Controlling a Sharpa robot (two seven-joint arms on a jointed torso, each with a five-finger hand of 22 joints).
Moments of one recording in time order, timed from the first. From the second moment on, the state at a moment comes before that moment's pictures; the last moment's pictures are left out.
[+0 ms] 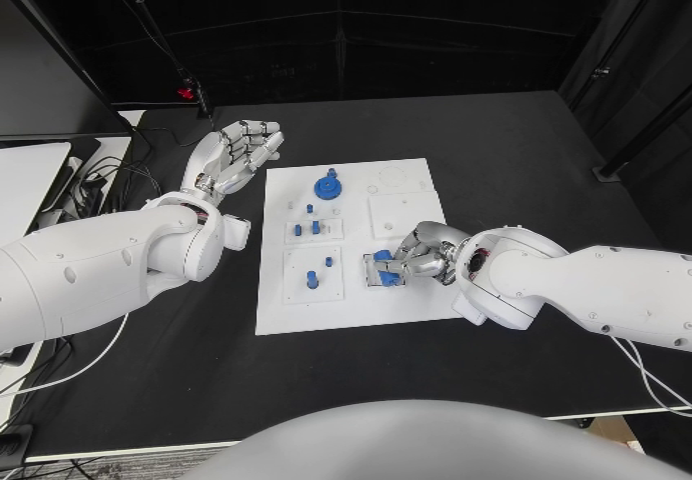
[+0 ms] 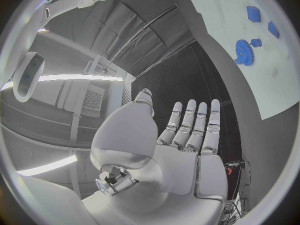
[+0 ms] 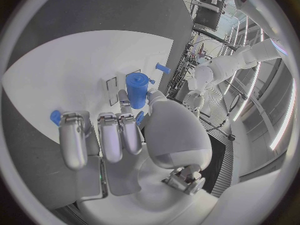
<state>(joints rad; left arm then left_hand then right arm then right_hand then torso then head) 1.26 -0.73 -0.24 1.33 -0.18 -0.49 0.68 1.24 0.07 -0.11 0.29 0.29 0.41 0.15 0.57 0.07 0.49 0.25 0.58 0.07 0.29 0.24 0.73 0.10 0.12 0.51 0.29 0.07 0.64 1.13 -0.93 -0.12 1.83 -1.00 -0.37 -0.52 1.20 0.04 0.02 0.28 0.34 0.91 0.16 0.35 0.09 1.47 0.09 1.57 1.31 1.47 0.03 1.57 1.31 0.02 1.47 0.14 1.57 1.31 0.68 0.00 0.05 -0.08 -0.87</state>
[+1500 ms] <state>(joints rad) 1.26 -0.73 -0.24 1.32 -0.18 -0.48 0.68 1.25 0.07 -0.11 0.29 0.29 0.41 0.15 0.57 0.07 0.49 0.25 0.58 0.07 0.29 0.24 0.74 0.10 0.12 0.51 0.29 0.07 0.64 1.13 -0.90 -0.12 1.81 -1.03 -0.33 -0.54 1.18 0.04 -0.08 0.29 0.25 0.87 0.17 0.37 0.10 1.47 0.09 1.57 1.31 1.47 0.03 1.57 1.31 0.01 1.47 0.14 1.57 1.31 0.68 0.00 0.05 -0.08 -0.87</state>
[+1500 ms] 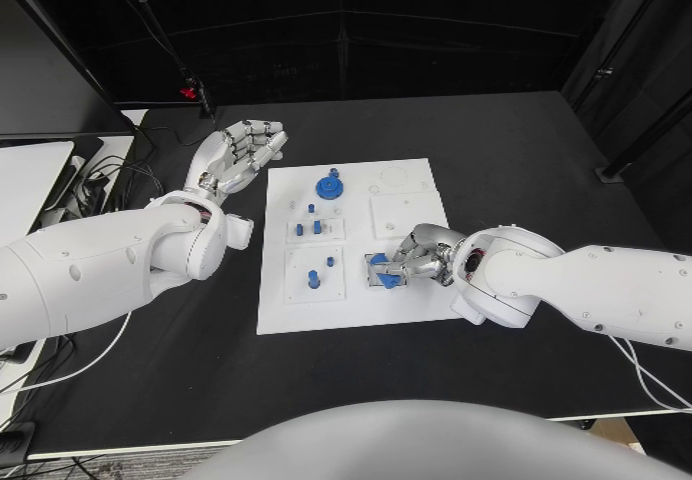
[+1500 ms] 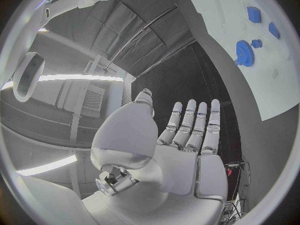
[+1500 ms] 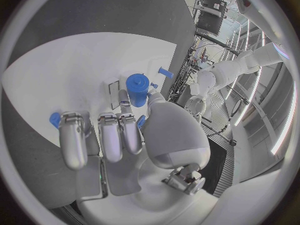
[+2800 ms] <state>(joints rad) 1.26 -0.73 -0.24 1.32 -0.18 -0.48 0.68 1.25 0.08 -0.11 0.29 0.29 0.41 0.15 0.58 0.07 0.49 0.25 0.58 0.07 0.29 0.25 0.74 0.10 0.12 0.51 0.29 0.07 0.64 1.13 -0.90 -0.11 1.81 -1.03 -0.33 -0.54 1.29 0.08 -0.14 0.22 0.36 0.82 0.16 0.51 0.15 1.47 0.09 1.57 1.31 1.47 0.03 1.57 1.31 0.02 1.47 0.14 1.57 1.31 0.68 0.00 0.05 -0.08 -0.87</state>
